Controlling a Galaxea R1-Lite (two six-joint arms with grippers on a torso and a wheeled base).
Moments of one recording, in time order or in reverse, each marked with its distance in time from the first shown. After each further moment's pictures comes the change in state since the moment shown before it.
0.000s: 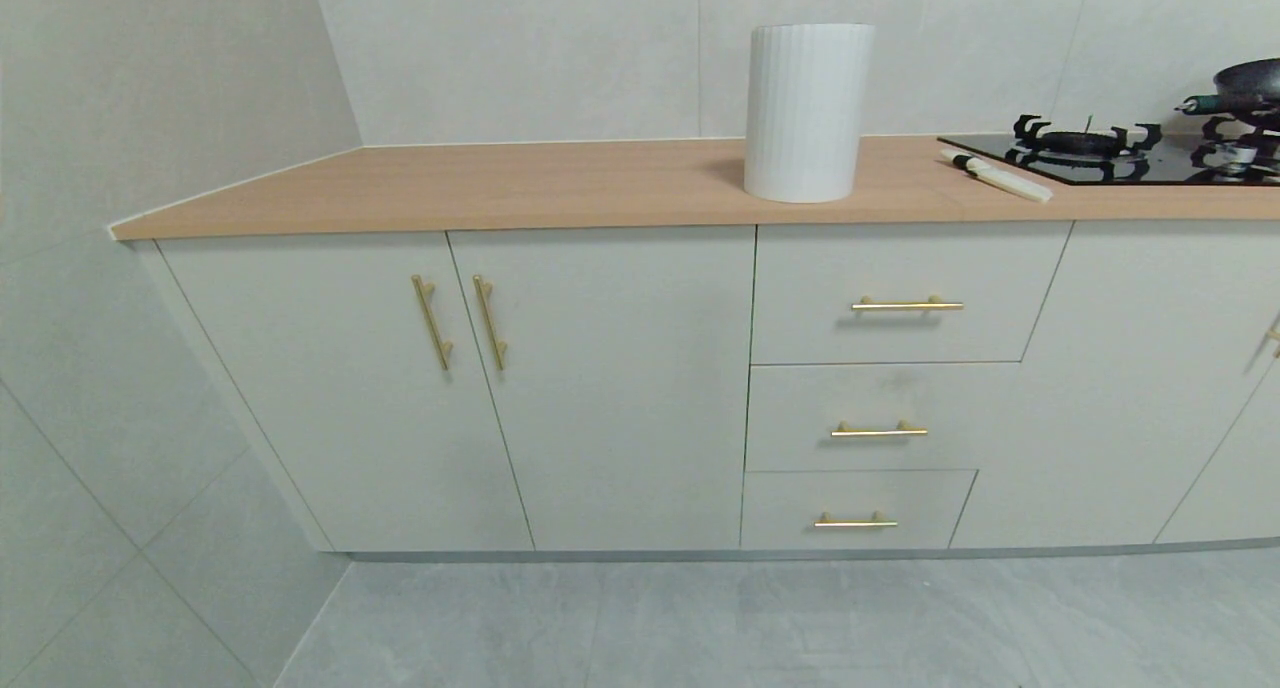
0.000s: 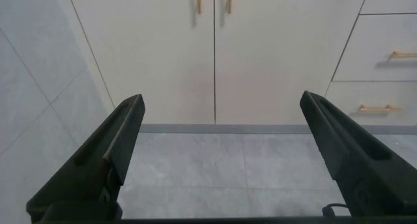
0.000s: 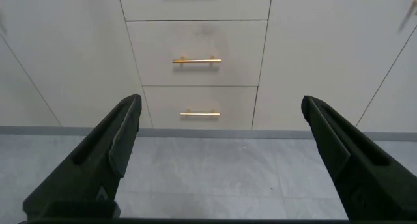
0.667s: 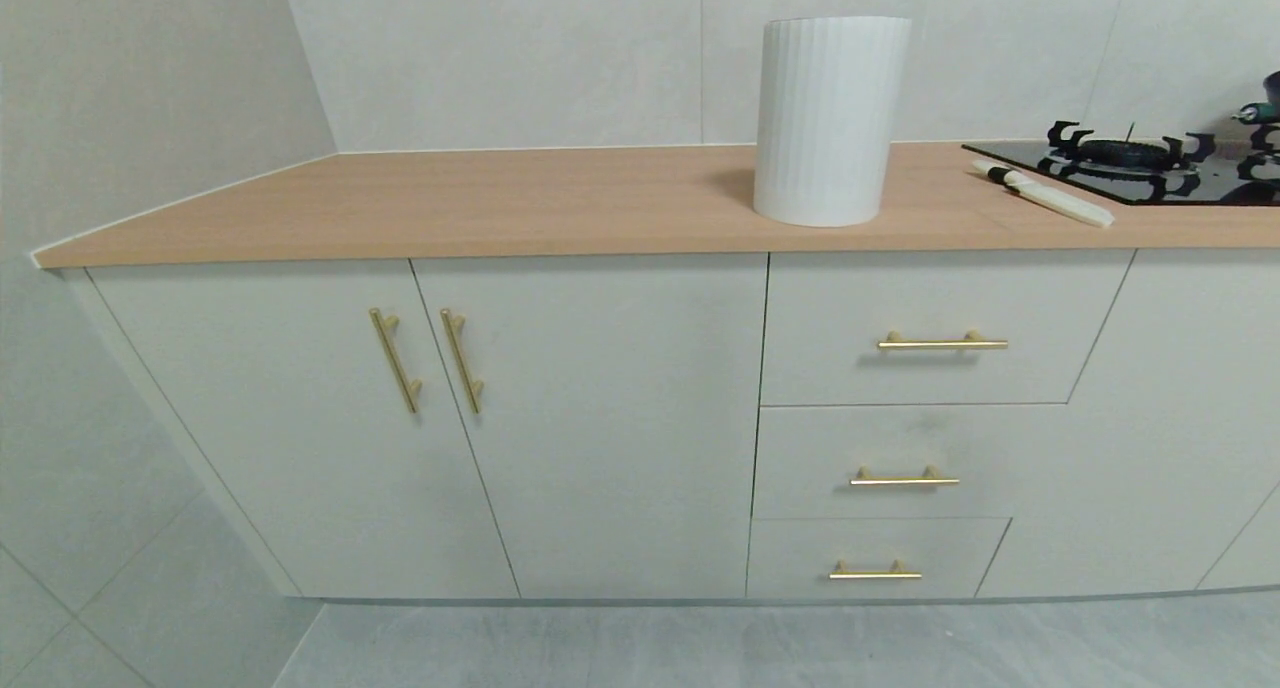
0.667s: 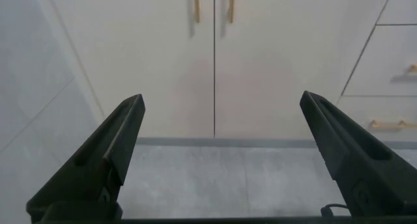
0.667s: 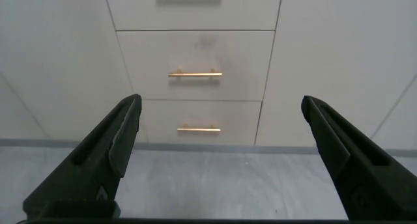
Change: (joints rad) left arm 0.000 0.000 0.000 0.000 0.000 -0.003; right arm 0.000 0.001 0.000 0.002 0.005 -0.001
